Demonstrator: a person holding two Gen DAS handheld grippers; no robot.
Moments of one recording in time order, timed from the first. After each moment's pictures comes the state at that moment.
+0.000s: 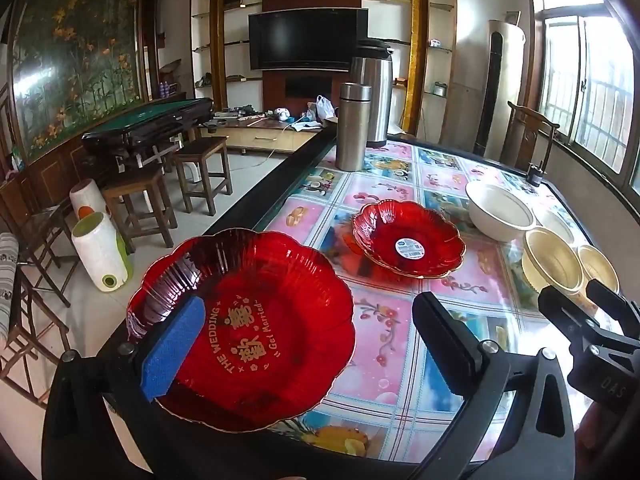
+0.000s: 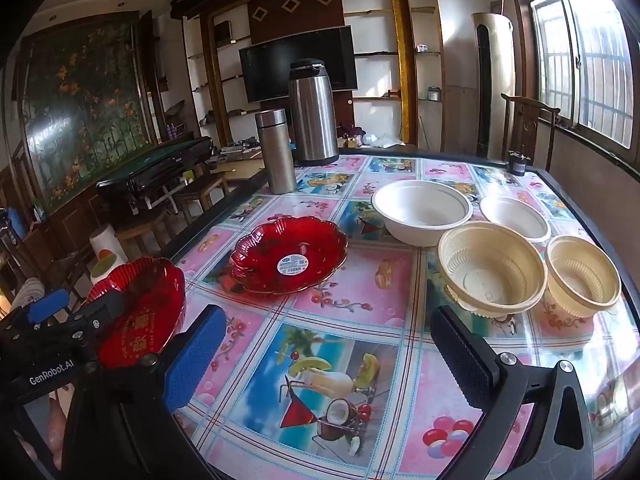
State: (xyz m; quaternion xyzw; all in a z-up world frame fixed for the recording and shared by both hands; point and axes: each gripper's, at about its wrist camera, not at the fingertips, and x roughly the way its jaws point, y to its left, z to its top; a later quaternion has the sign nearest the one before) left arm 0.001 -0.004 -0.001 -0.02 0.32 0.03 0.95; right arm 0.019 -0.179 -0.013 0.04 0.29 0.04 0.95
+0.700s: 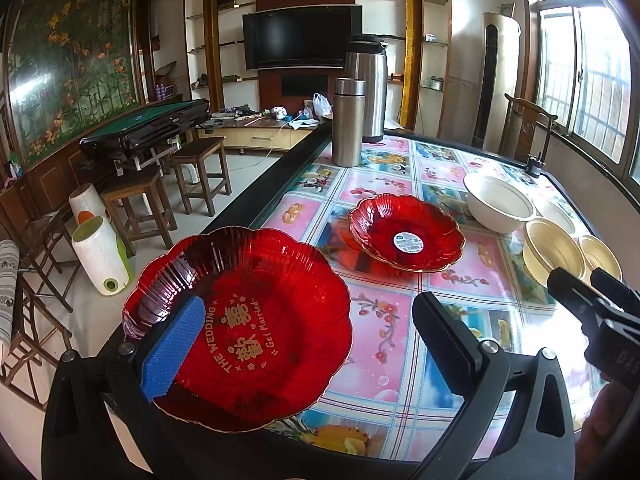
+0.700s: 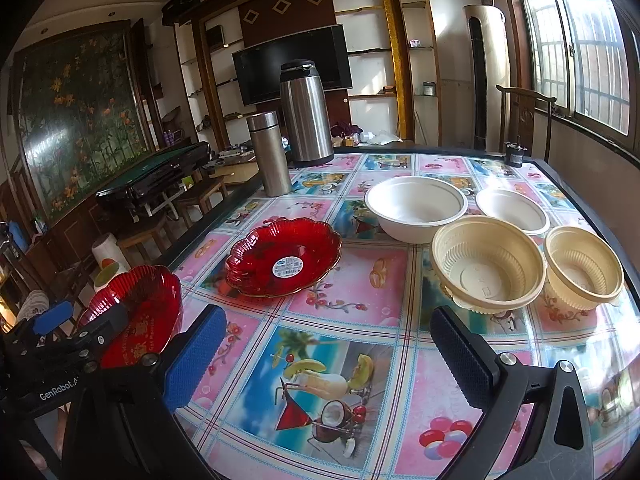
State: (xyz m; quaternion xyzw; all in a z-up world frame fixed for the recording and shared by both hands) left arm 0.002 -0.008 -0.005 -0.01 0.32 0.03 0.95; right arm 0.021 -0.189 -0.013 0.06 0.29 0.03 0.95
